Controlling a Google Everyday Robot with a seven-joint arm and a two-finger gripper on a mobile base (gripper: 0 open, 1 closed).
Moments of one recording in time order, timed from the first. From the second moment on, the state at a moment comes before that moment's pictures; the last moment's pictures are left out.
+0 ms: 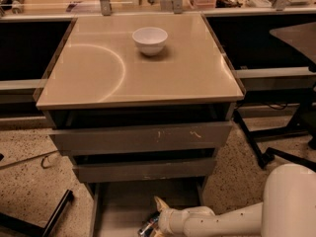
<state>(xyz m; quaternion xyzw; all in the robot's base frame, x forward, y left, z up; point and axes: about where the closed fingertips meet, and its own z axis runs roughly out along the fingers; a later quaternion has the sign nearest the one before) 0.434 0.035 0.261 -0.57 0.70 0.22 0.36</state>
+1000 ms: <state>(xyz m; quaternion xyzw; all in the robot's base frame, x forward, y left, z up) 0.456 0.032 0.241 -0.57 0.71 0.19 0.37</state>
